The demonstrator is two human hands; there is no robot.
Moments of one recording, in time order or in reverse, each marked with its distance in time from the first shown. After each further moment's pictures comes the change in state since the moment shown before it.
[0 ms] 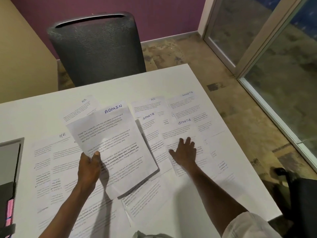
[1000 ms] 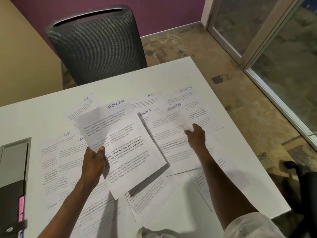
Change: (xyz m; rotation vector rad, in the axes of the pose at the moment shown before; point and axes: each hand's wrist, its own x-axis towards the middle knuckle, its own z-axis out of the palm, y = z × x) left_hand 0.004 0.018 0.006 0.073 -0.028 -0.019; right_hand 0.030 0.013 -0.047 0.667 0.070 0.119
